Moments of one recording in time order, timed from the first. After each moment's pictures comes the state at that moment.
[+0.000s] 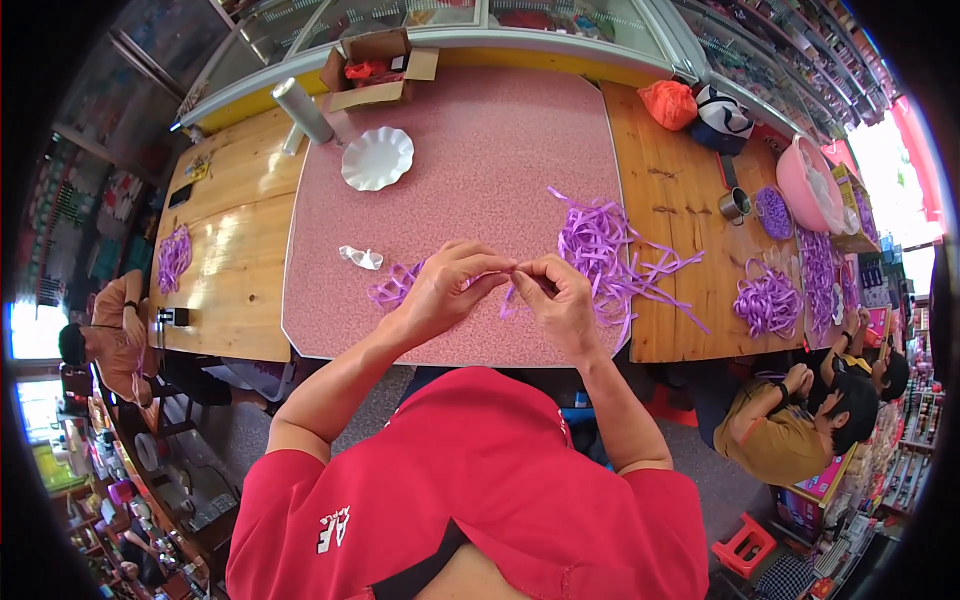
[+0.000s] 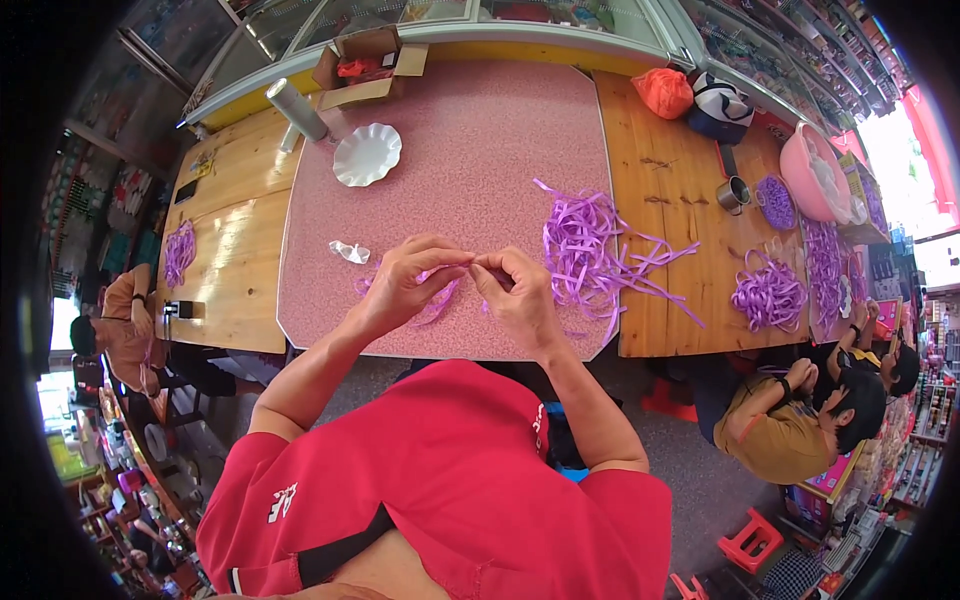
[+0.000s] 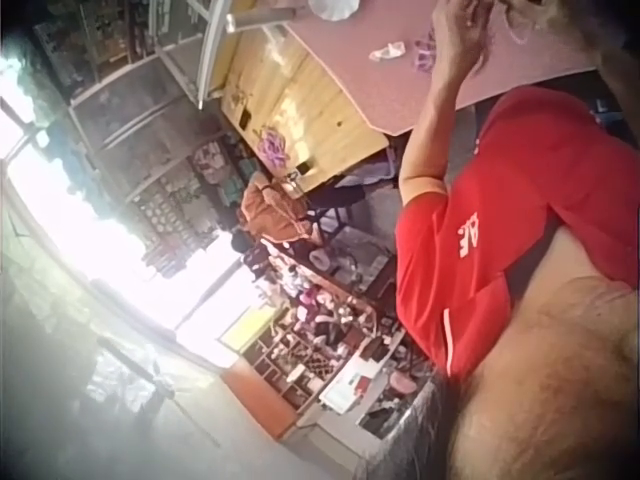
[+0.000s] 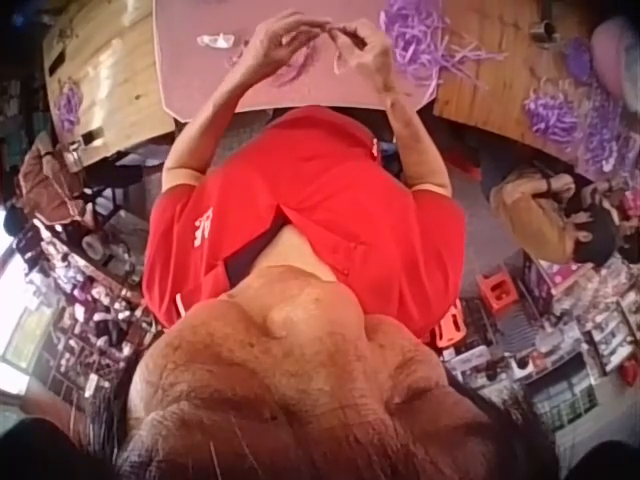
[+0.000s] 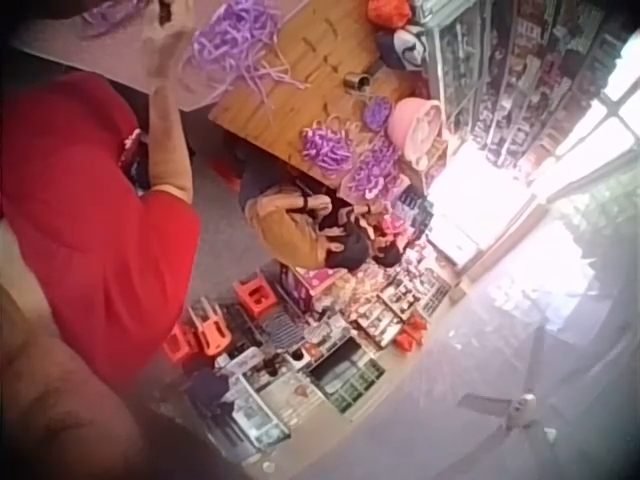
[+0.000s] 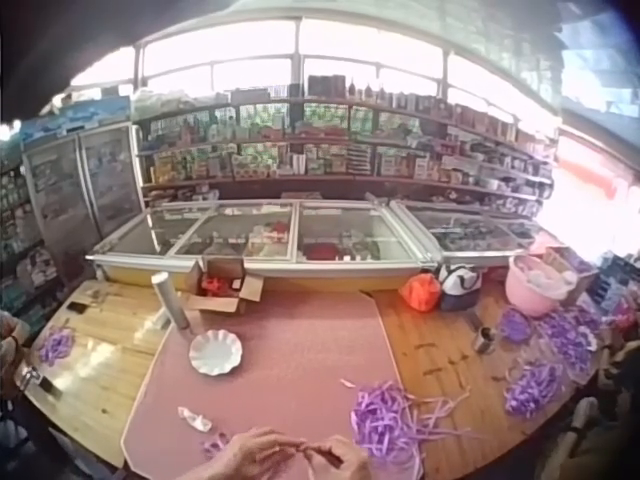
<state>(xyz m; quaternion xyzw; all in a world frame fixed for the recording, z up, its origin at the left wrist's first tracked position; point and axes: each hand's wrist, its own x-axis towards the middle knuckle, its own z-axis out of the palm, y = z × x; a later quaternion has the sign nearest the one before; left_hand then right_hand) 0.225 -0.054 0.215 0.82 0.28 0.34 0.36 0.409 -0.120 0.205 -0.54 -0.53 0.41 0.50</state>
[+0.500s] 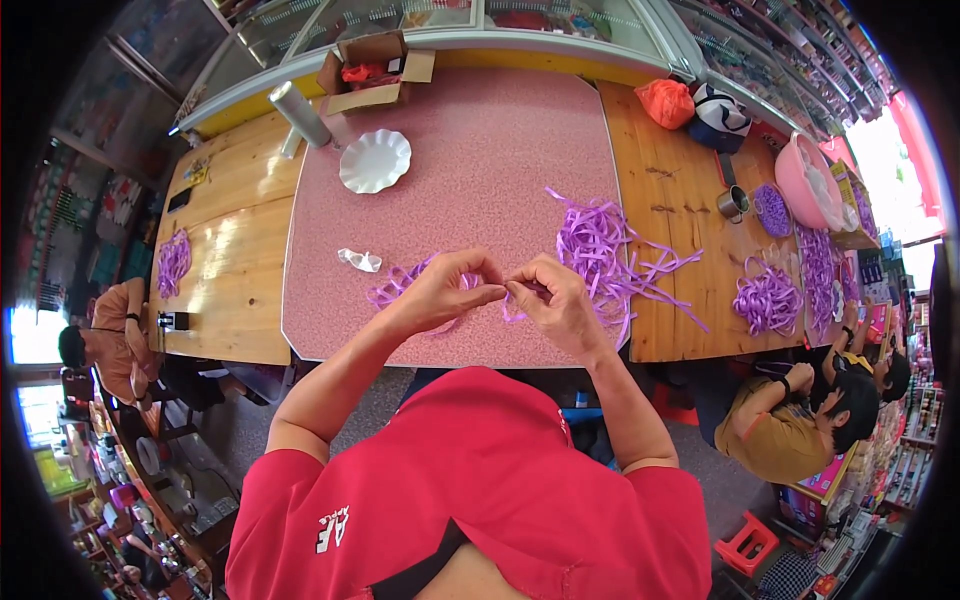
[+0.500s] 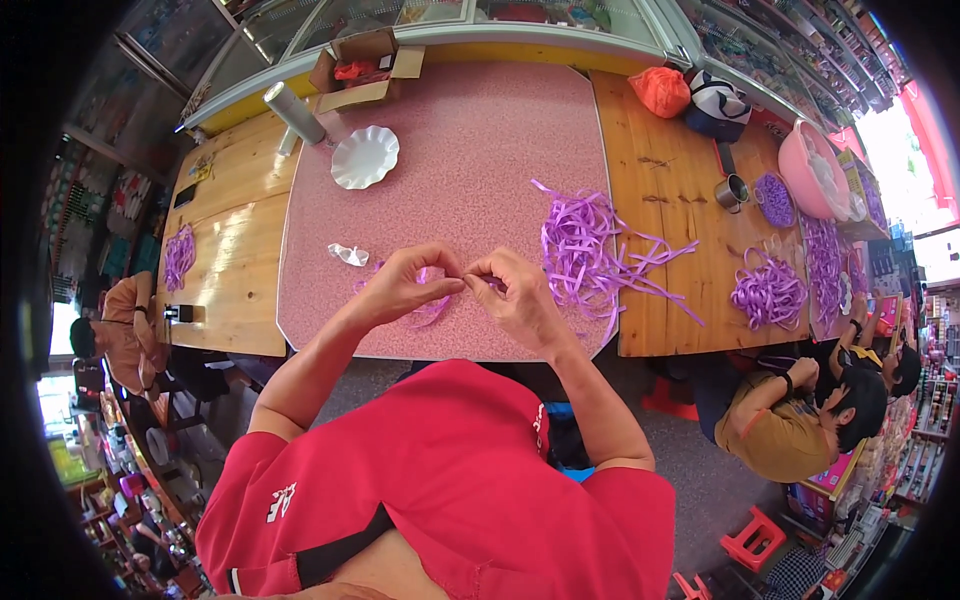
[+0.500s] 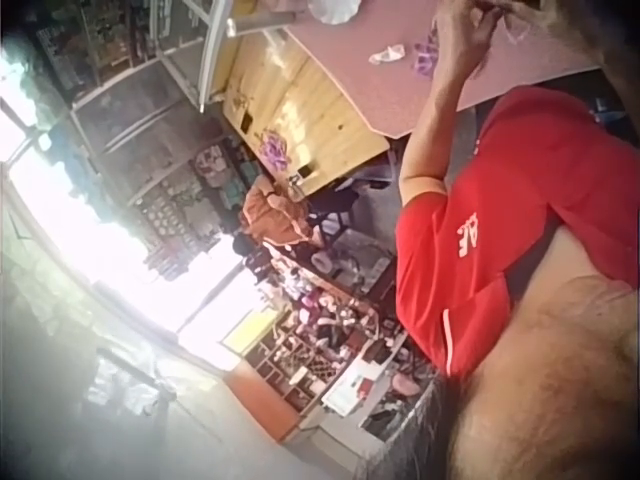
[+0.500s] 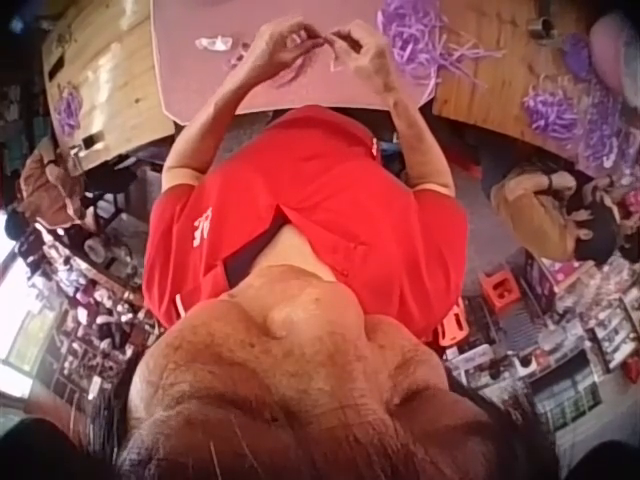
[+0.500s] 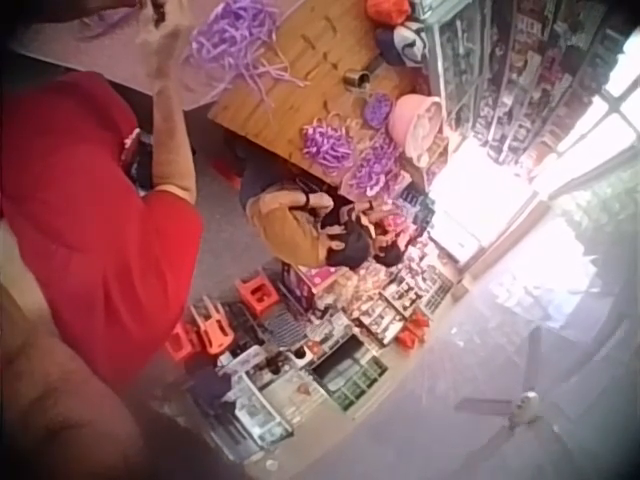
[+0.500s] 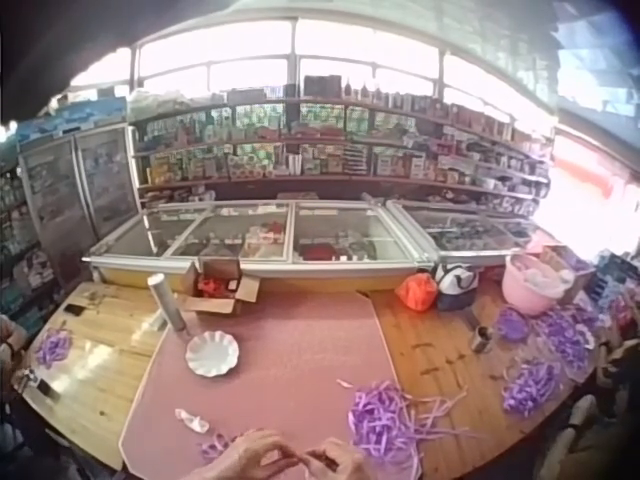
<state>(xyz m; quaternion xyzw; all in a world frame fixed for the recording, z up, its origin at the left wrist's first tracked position) 0.219 -0.047 0.214 0.75 0.31 0.22 0.54 0.421 -0.117 0.213 -0.52 -0.63 0.37 0.44</state>
